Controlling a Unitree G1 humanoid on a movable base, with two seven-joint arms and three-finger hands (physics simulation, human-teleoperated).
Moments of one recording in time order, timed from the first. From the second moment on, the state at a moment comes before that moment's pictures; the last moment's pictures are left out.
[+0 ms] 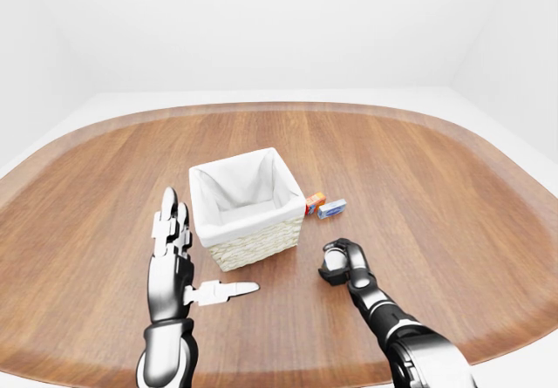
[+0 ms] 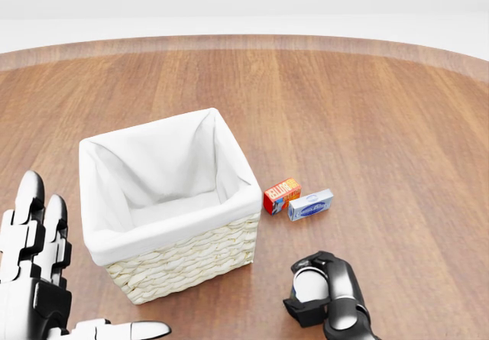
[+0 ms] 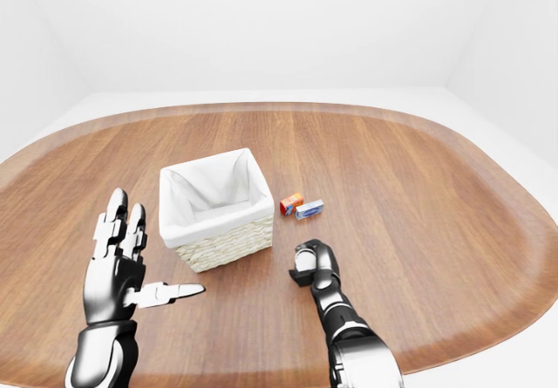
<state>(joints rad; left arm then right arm) 0.37 -0.01 -0.03 -0.53 0.04 -0.09 0.06 -0.52 -0.04 -0.04 1.29 -0.27 -0.09 -0.30</state>
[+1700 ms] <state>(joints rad) 0.38 -0.01 -0.02 -0.56 0.02 -0.09 0.04 -0.28 -0.08 -0.07 0.70 -0.07 -0.09 -0.15</state>
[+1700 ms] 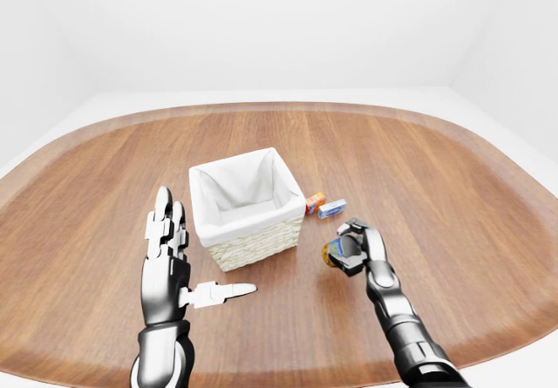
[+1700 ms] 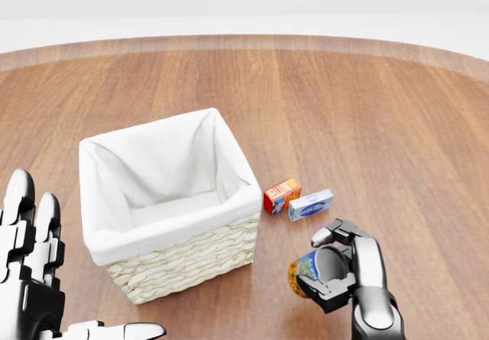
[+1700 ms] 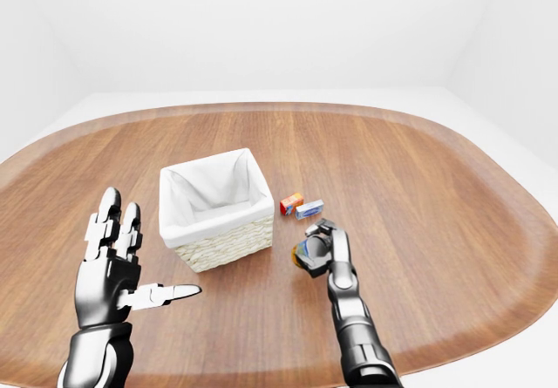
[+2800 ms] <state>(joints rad) 0.39 -0.01 -0.02 -0.57 0.02 -0.09 0.03 -0.09 -0.04 -0.06 -0.19 -0.13 0.09 -0.05</state>
